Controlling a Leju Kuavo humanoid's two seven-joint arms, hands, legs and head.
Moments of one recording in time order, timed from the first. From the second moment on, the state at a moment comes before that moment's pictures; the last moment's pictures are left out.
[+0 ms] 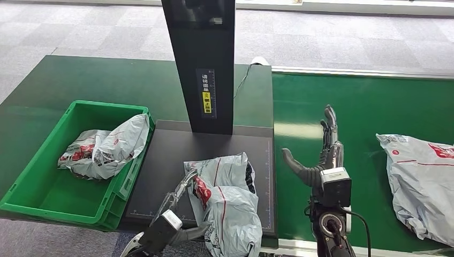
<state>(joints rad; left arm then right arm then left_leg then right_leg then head) 0.07 -0.05 -0.37 -1.52 -0.57 -0.06 -0.33 -0.13 0.06 0.09 -1.59 0.18 -0.29 -0.53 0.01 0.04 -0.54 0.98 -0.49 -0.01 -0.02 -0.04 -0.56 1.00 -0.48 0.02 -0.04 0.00</state>
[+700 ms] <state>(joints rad) -0.05 -0.03 -0.48 -1.32 -0.91 -0.05 -0.16 -0.09 0.08 0.05 -1.65 0.18 -0.30 -0.49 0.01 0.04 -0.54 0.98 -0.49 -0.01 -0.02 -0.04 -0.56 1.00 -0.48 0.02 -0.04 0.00</state>
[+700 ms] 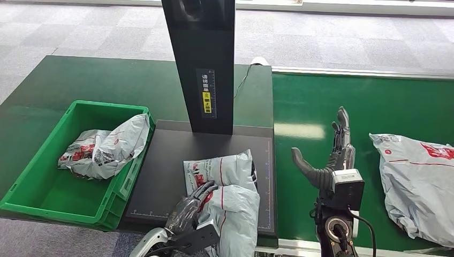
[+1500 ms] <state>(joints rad) -0.08 -0.05 -0.46 -1.30 -0.89 -0.03 -0.16 -0.07 0.09 0.04 -1.67 0.19 -0.30 -0.48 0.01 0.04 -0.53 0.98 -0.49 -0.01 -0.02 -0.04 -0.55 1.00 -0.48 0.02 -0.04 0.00</state>
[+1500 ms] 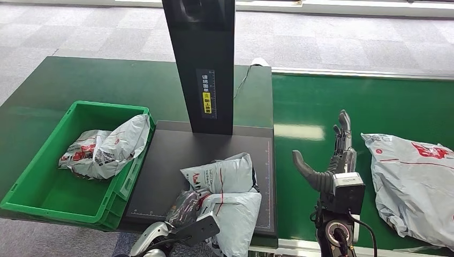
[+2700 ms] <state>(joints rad) 0.06 -0.05 -0.34 -1.72 -0.75 0.64 -0.58 -0.09 0.08 0.04 -1.65 0.15 -0.28 -0.51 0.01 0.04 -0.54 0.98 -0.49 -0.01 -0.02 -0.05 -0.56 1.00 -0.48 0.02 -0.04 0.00</state>
